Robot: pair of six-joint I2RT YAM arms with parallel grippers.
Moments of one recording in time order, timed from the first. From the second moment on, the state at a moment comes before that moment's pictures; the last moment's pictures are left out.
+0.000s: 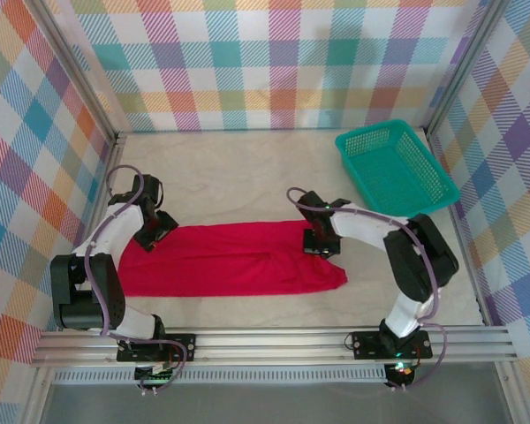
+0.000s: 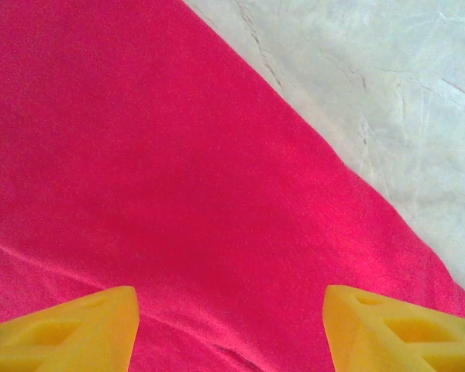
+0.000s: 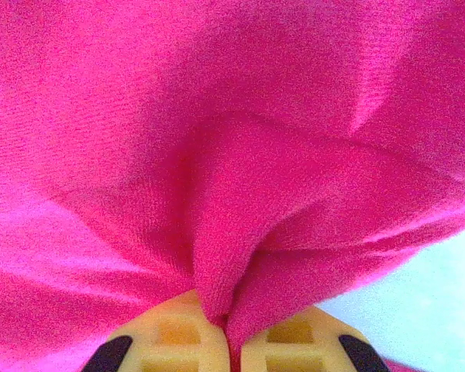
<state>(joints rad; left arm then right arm) 0.02 1.46 0.99 -0.86 -0.05 -0.79 0.59 1.69 1.02 -0.78 0.03 0.68</state>
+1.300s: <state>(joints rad) 0.07 1.68 1.12 -0.90 0.08 -0.76 0.61 1.30 1.20 -0.99 0.02 0.56</state>
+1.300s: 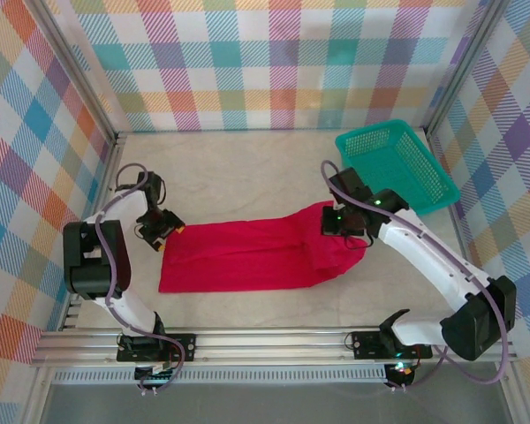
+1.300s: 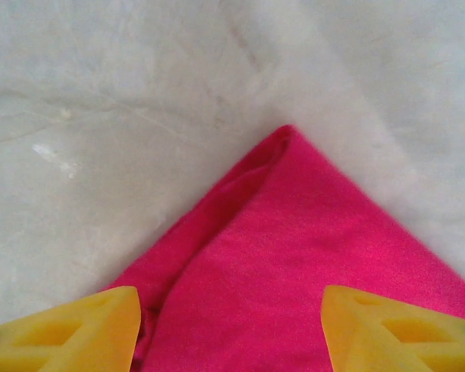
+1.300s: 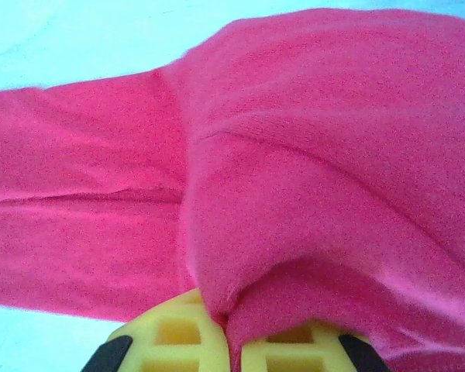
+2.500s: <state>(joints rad) 0.44 1.52 1.16 -0.97 0.45 -0.76 1.07 2.27 2.19 -0.97 -0.10 0.65</state>
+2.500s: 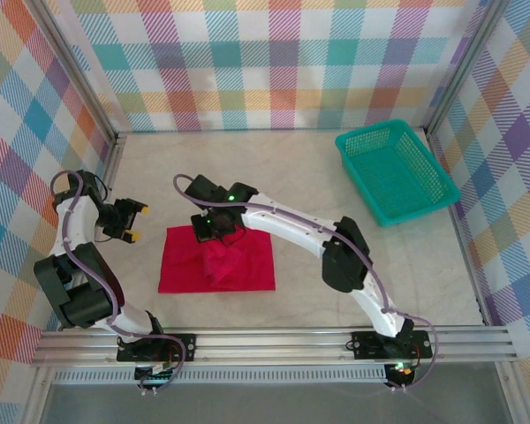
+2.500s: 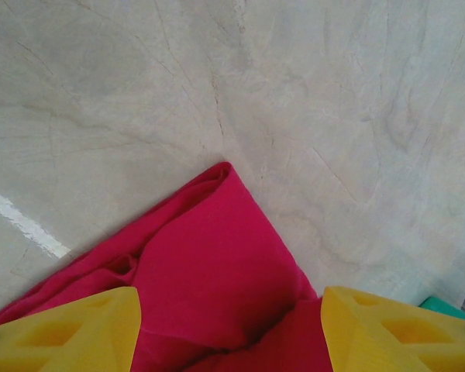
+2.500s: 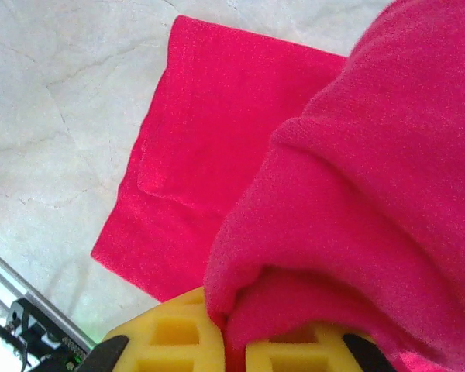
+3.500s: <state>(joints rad) 0.18 1.67 0.92 -0.70 0.45 -0.88 0.86 2.02 1.39 -0.62 -0.17 0.78</state>
